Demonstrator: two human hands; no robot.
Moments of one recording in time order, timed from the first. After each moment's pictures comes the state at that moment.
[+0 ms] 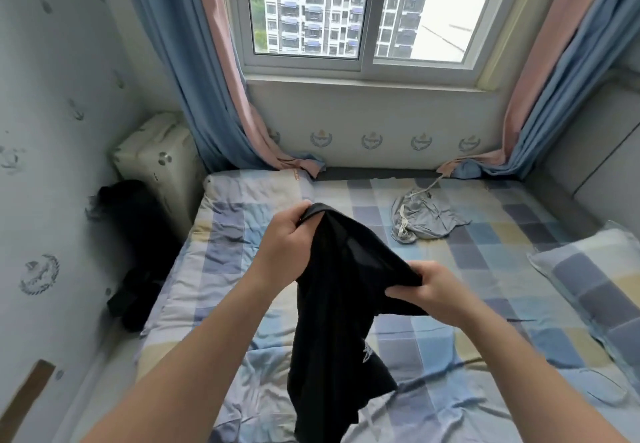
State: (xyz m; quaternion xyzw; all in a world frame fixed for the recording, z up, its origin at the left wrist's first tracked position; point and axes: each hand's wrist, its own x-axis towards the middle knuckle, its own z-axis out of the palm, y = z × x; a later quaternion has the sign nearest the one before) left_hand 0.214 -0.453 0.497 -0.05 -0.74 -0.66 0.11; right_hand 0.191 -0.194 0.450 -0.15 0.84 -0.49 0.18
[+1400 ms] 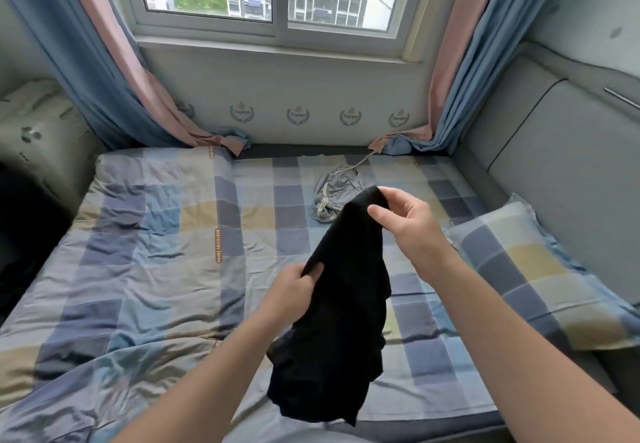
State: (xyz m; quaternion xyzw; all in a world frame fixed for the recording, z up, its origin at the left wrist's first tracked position) left_hand 0.159 -0.136 0.383 0.09 -0.79 -0.59 -0.16; right_hand 0.112 0.059 0.483 -0.04 0.77 -0.64 0.03
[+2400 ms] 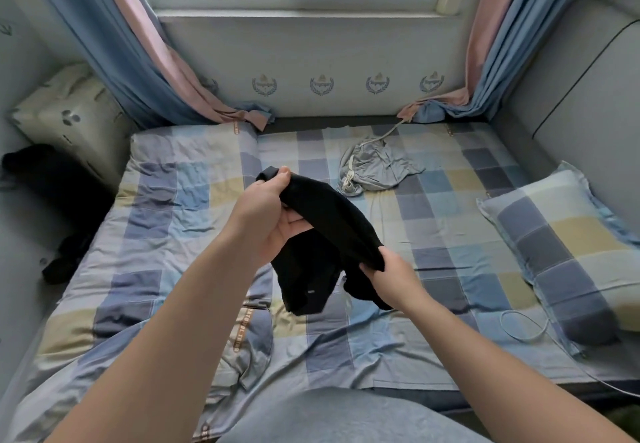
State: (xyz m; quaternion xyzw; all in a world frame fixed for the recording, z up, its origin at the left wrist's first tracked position) left_hand 0.140 -0.180 0.481 0.22 -0.44 -0.86 -0.09; right_hand 0.142 0.042 0.351 0.05 0.91 -0.37 0.19
